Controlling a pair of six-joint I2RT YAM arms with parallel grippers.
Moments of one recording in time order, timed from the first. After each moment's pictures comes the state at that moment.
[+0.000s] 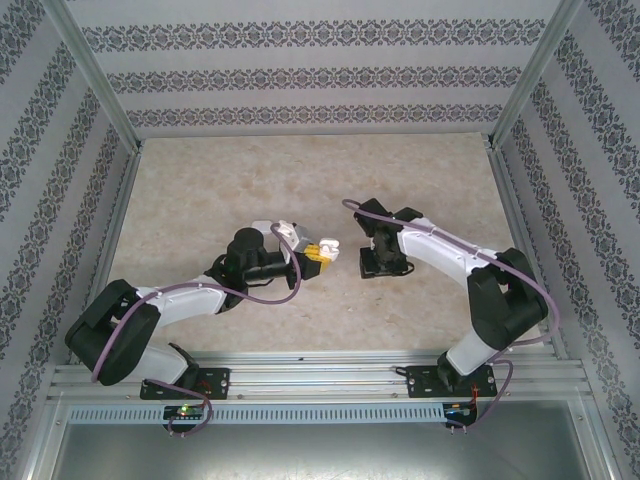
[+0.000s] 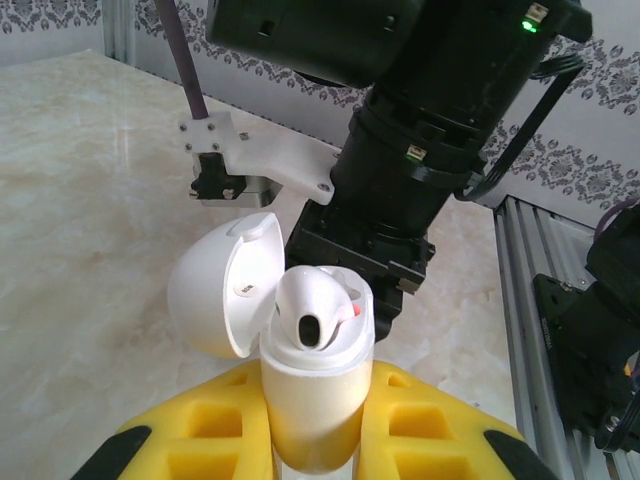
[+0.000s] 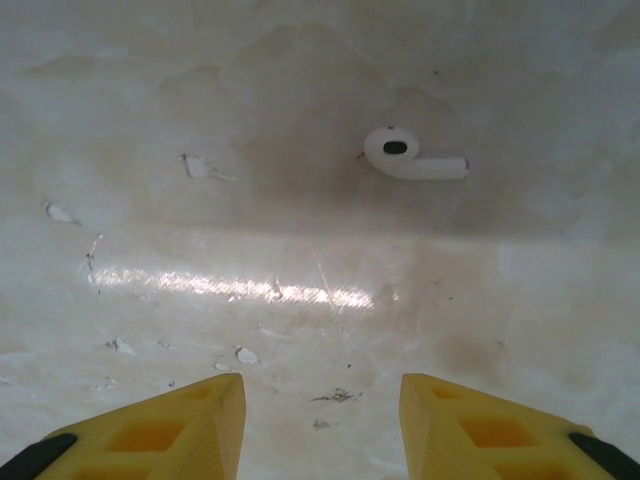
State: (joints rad) left arm -0.62 1.41 0.54 0.65 0.60 -0.12; right arm 0.53 1.61 1.09 -0.94 -0.01 0.47
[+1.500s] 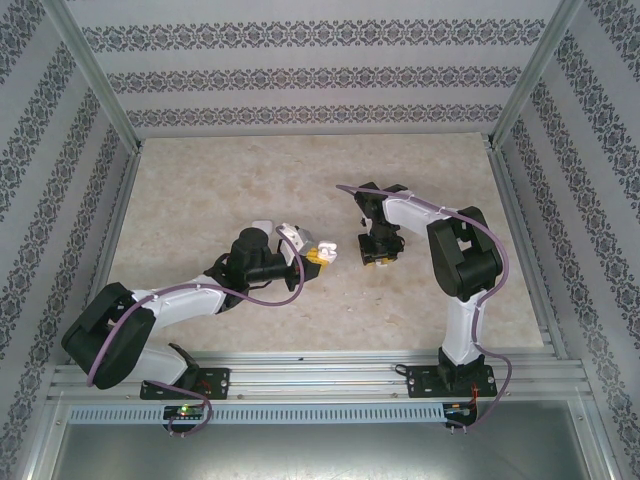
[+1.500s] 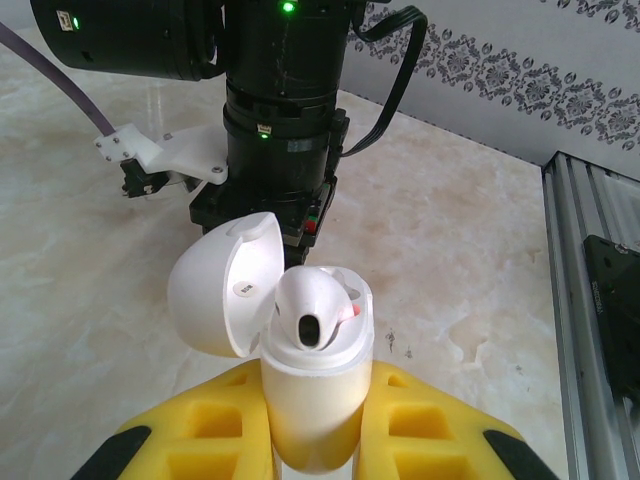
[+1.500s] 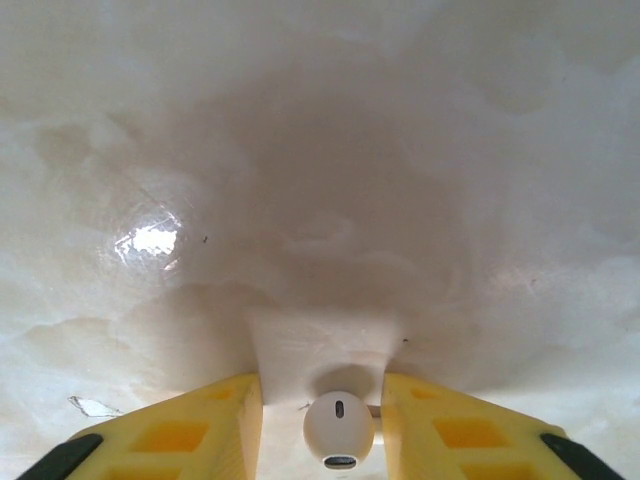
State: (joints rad) left arm -0.63 1.38 0.56 0.49 0.53 -0.03; right arm 0.41 1.99 1.35 -1.00 -0.05 0.29
